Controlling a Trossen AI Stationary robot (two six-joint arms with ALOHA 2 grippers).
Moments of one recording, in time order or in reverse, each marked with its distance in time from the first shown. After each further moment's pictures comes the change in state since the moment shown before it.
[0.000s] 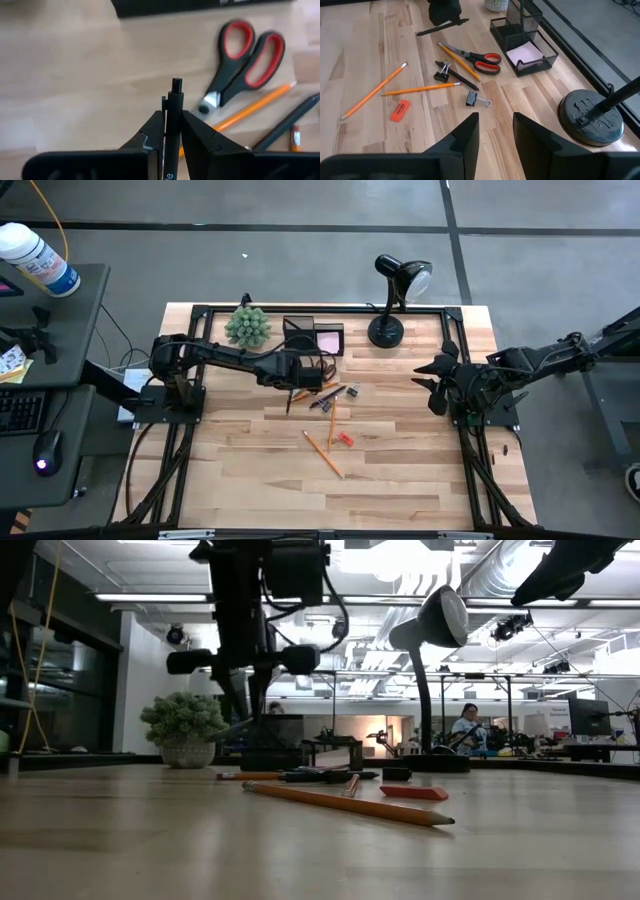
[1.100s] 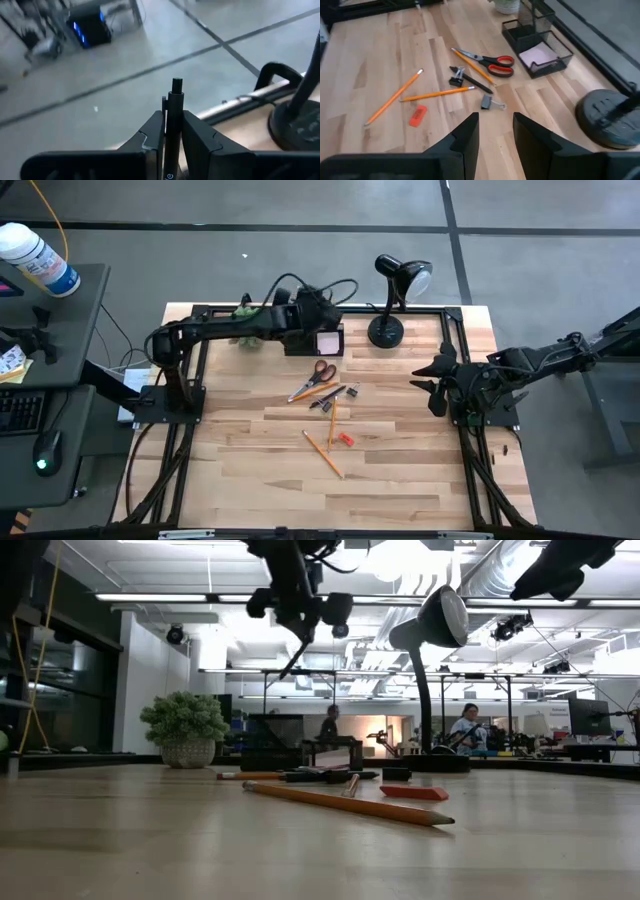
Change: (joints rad) left arm 0.239 0.009 0.300 0.404 -0.512 0.974; right arm 0.000 0.000 0.000 0.045 -0.057 0.037
